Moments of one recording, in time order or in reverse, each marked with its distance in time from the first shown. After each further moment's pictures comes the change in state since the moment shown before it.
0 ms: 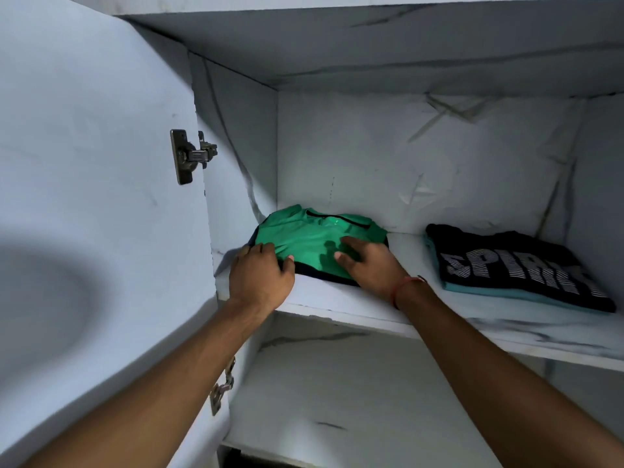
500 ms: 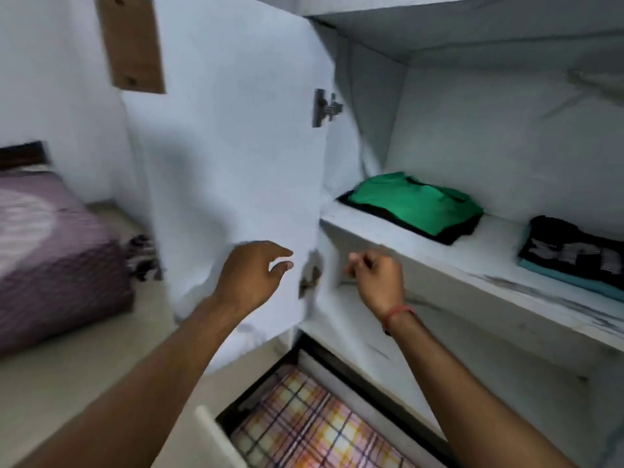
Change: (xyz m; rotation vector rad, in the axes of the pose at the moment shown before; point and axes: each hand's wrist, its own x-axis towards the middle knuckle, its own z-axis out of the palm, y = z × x) left_hand -0.220 -0.027 -0.133 -0.049 0.105 -0.202; right_hand -0.159 -0.084 0.061 0.534 -0.065 -0.063
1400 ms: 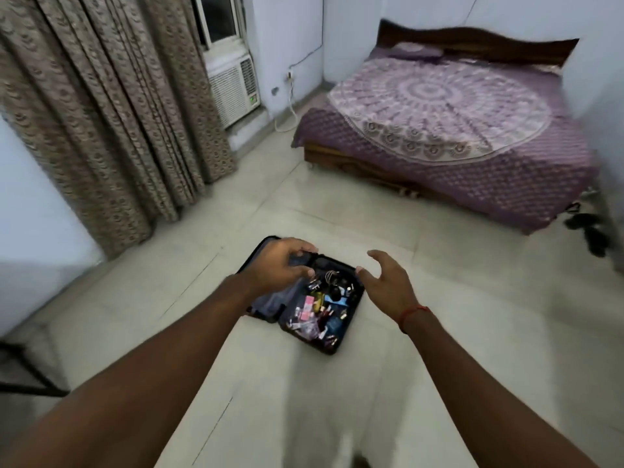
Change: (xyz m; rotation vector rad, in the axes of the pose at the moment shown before) left_hand -0.742 -0.159 -0.498 0.180 0.275 -0.965; right_hand -0.658 -0.322 0.396 0.120 -1.320 -0.478
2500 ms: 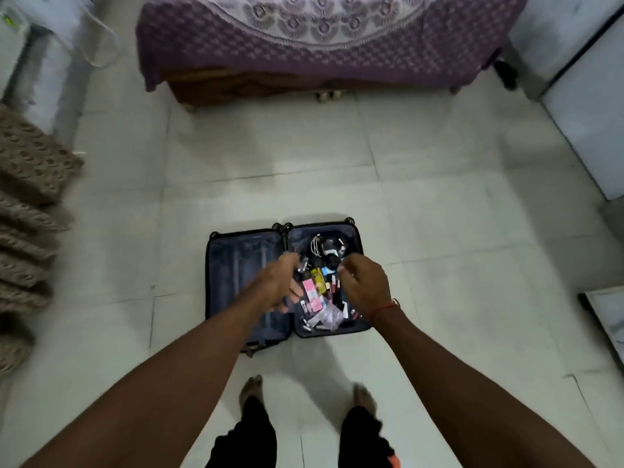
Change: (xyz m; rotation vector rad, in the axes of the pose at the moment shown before) left_hand 0.302 -0.336 -0.013 -0.240 -0.603 -0.886; right_hand 0.292 0.028 0.302 -0.033 0.285 0.452
